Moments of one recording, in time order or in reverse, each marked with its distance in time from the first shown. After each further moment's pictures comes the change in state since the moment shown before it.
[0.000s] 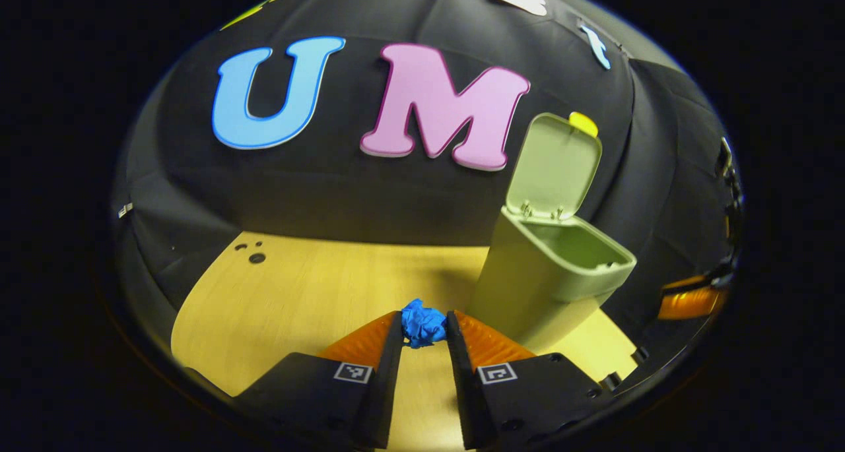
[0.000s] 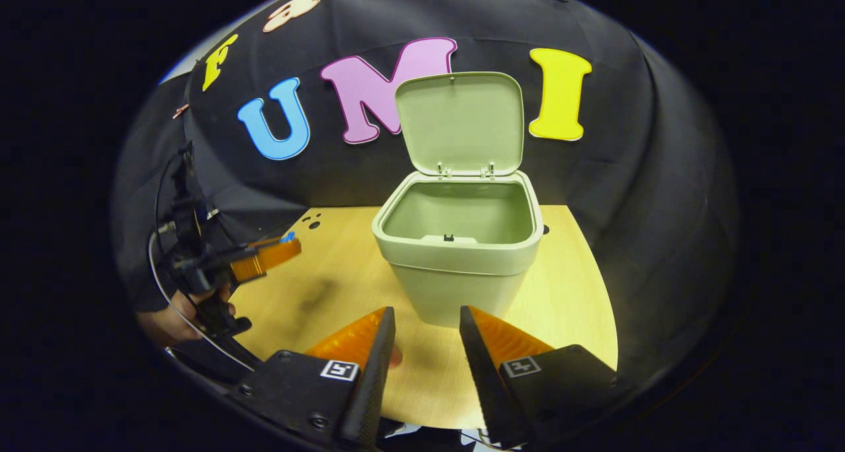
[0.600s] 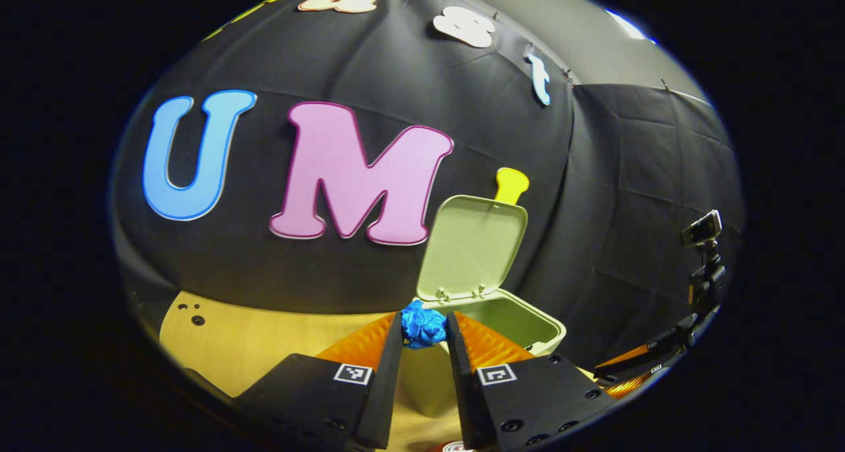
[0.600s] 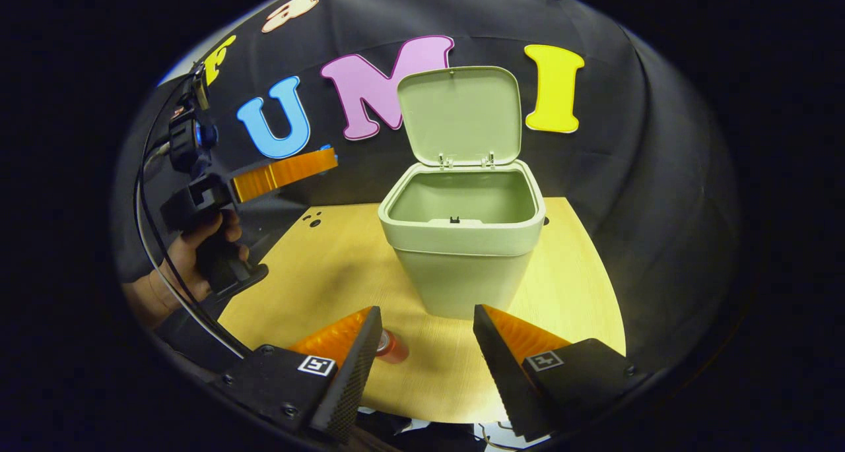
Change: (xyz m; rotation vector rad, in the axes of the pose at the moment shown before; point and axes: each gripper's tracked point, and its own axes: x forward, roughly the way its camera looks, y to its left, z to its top) left arm 0.026 -0.100 0.091 0.090 -0.188 -0.278; right arm -0.007 0.005 -0.016 0.032 -0.003 -0.019
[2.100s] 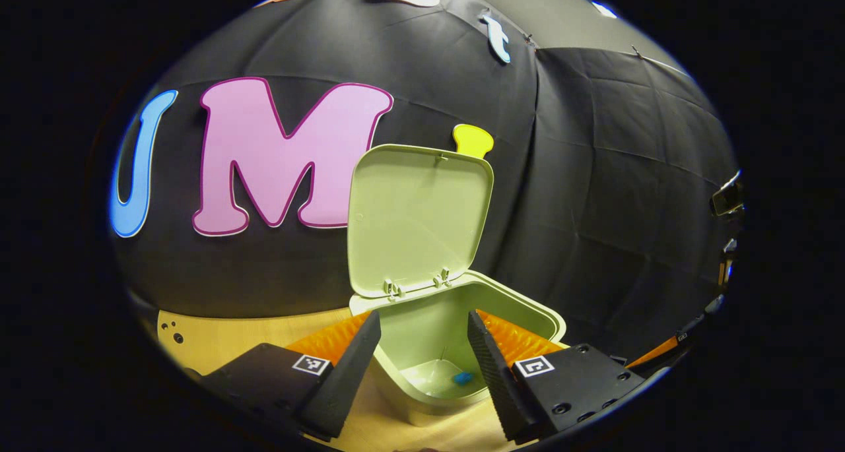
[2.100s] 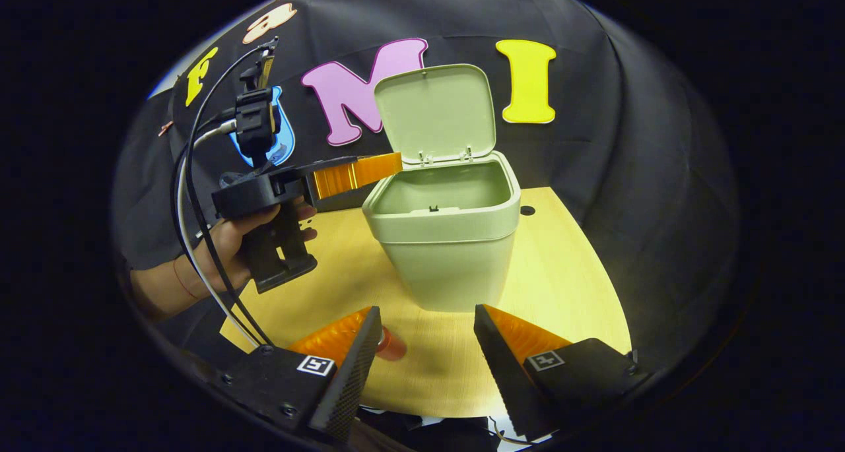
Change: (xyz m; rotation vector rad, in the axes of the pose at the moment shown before) left arm 0.067 -0.043 -0.034 0.090 0.118 -0.087; right arm -0.009 -0.004 -0.017 0.064 -0.012 -0.020
